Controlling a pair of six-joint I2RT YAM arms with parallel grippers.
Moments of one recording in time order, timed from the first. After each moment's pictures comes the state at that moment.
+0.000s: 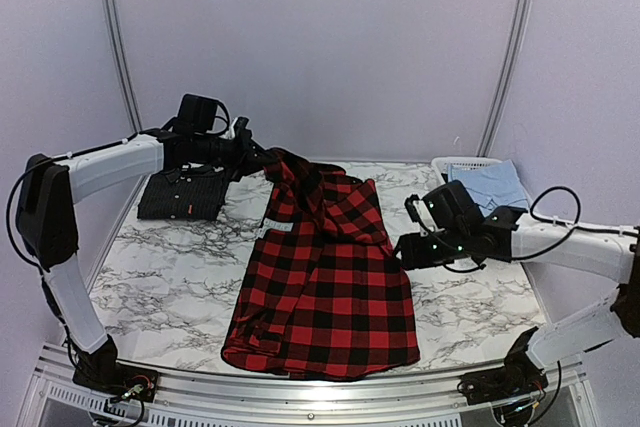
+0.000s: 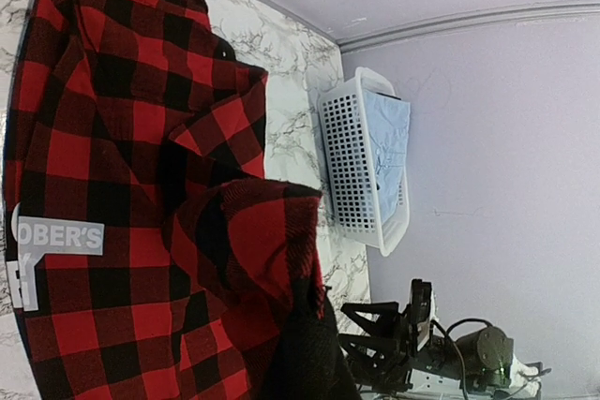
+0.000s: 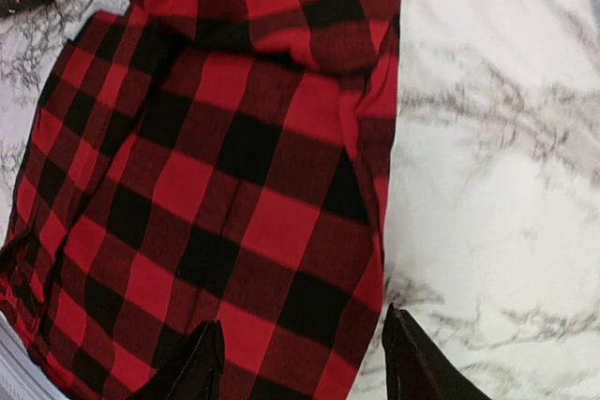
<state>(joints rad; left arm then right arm) -0.45 1.80 1.49 -0.23 0.63 -0.90 0.68 1.28 0.83 -0.43 0.05 0.45</state>
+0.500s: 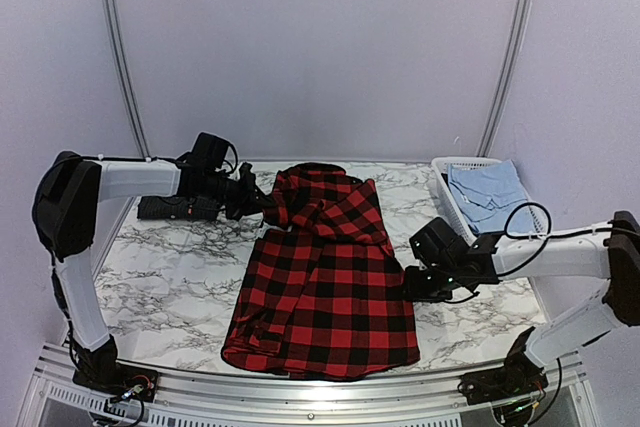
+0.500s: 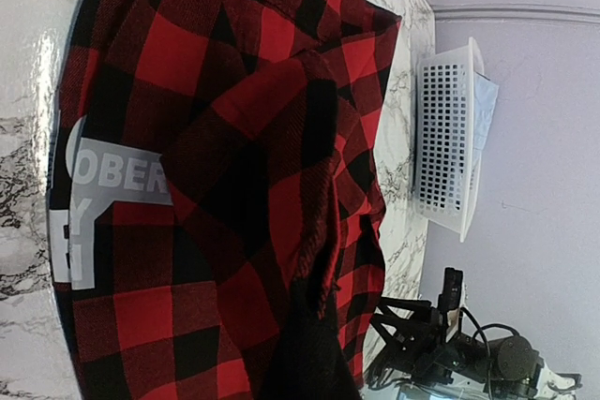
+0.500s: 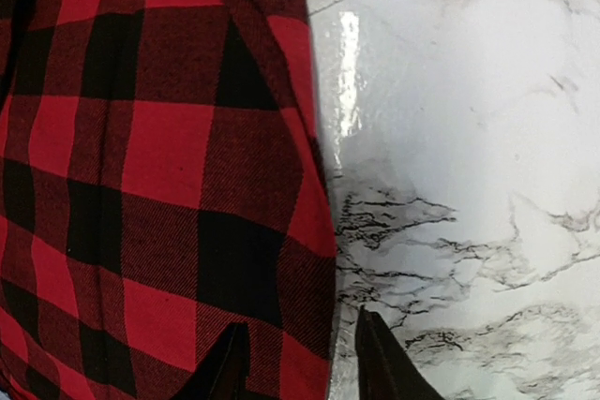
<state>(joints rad) -0.44 1.91 1.33 -0.19 0.63 -0.88 0.75 1.35 0.66 -0.41 0.09 0.72</state>
